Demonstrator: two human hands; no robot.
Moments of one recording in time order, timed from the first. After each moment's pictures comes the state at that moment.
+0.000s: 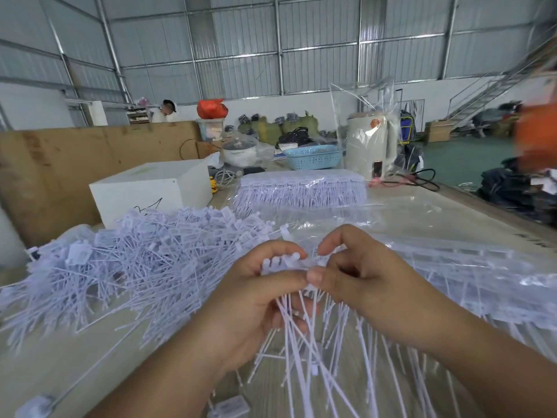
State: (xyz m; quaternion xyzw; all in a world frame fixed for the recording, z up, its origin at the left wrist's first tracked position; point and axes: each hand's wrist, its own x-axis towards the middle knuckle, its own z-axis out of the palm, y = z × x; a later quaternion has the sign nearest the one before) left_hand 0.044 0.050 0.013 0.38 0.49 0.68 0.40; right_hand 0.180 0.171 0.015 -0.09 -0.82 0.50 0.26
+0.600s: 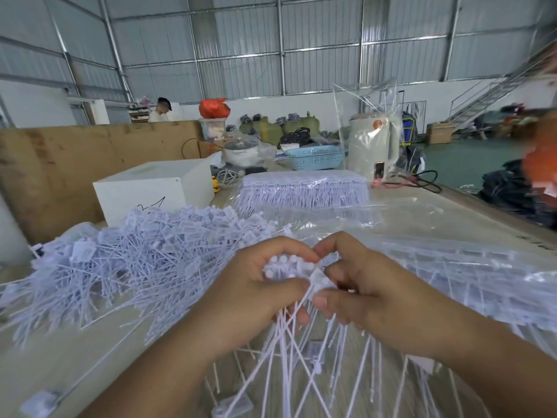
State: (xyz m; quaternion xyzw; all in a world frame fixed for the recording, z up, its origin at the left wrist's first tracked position) left_hand 0.039 0.039 0.025 0.51 0.58 0.57 0.27; right_hand 0.183 0.168 0.021 -0.06 -0.90 0.39 0.19
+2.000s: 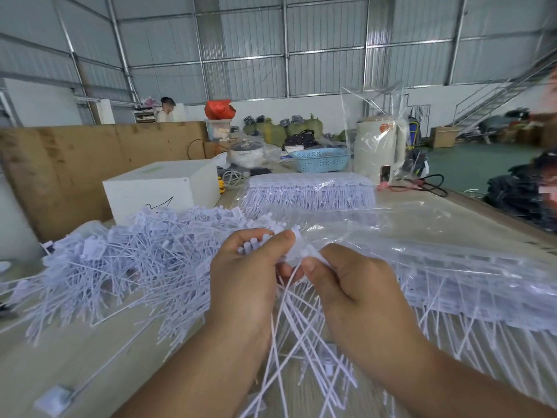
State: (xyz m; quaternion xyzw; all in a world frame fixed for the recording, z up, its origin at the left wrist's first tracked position) left_hand 0.050 0.057 0.026 0.17 0.51 0.83 0.18; right_hand 0.153 0.126 0.006 -0.16 -0.85 0.28 0.42
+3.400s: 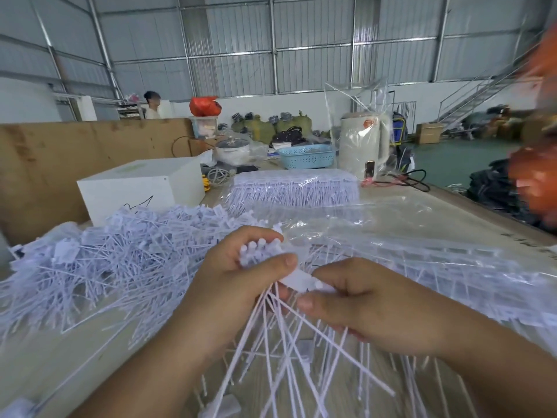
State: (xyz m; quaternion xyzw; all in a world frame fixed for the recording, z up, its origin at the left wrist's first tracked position) left_hand 0.042 0.042 0.022 0.43 0.58 0.66 0.21; right_hand 0.189 0.165 0.027 -0.06 -0.89 0.45 0.11
